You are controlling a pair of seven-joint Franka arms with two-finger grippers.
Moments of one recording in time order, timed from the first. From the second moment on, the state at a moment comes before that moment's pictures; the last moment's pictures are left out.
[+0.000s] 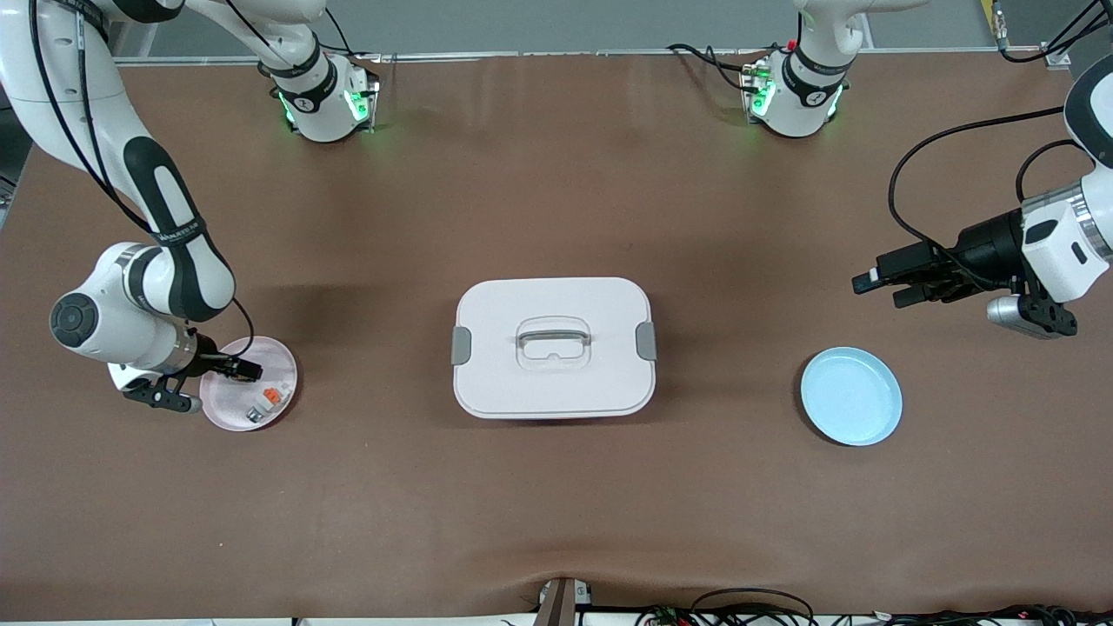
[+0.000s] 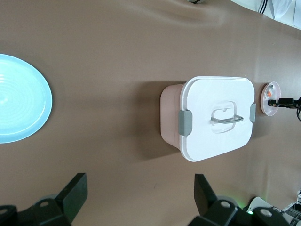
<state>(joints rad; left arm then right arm) 0.04 0.10 -0.02 -1.74 -0.59 1.80 0.17 -0.14 0.56 -0.02 -1.93 0.06 2.44 0.03</state>
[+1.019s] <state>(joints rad) 0.04 0.10 -0.02 -1.75 -0.59 1.80 0.17 -0.15 0.56 -0.02 -1.93 0.06 2.44 0.03</state>
